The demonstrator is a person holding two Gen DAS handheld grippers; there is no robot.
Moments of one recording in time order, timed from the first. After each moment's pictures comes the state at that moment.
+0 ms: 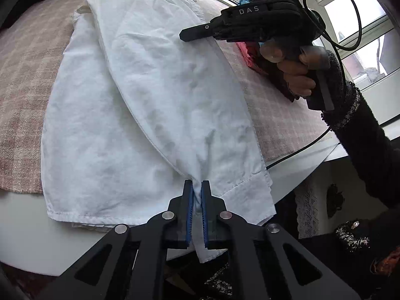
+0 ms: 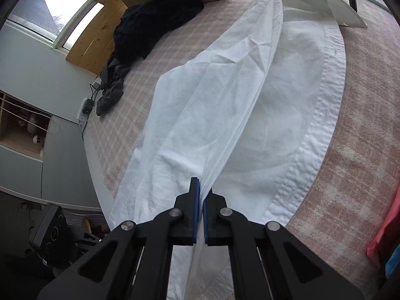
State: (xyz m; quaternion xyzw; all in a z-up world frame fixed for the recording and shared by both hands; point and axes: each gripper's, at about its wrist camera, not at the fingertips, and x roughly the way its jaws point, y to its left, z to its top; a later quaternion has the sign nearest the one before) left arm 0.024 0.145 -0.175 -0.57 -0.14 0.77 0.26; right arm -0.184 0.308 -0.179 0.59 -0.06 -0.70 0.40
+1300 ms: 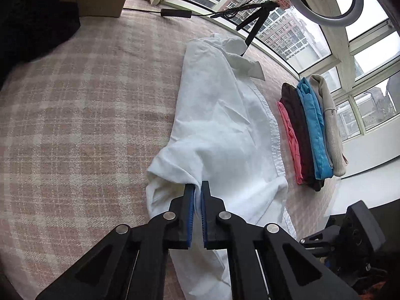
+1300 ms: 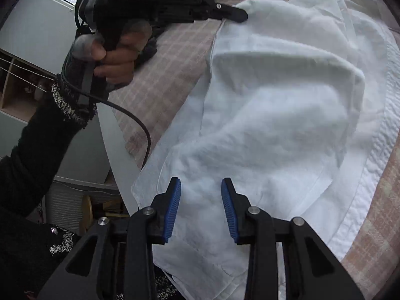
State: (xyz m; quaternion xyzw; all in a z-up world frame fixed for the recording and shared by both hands) left arm -0.239 0.057 -0.157 -0.55 -0.14 0.79 0.21; right arm -0.097 0.233 -0.218 0.63 -0.02 -0.65 0.43
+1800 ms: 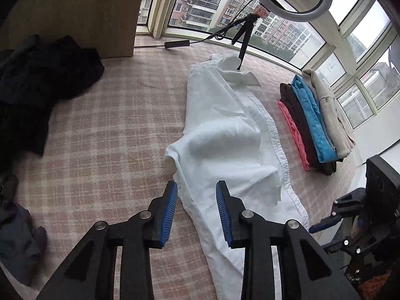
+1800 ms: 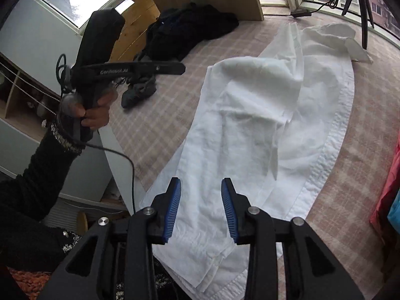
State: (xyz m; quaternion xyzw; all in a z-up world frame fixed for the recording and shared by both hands) left arm -0.192 0.047 -0.095 -0.53 -0.07 0.82 0.23; right arm -0.147 0.287 -0.120 0.54 -0.03 -0.74 0.40
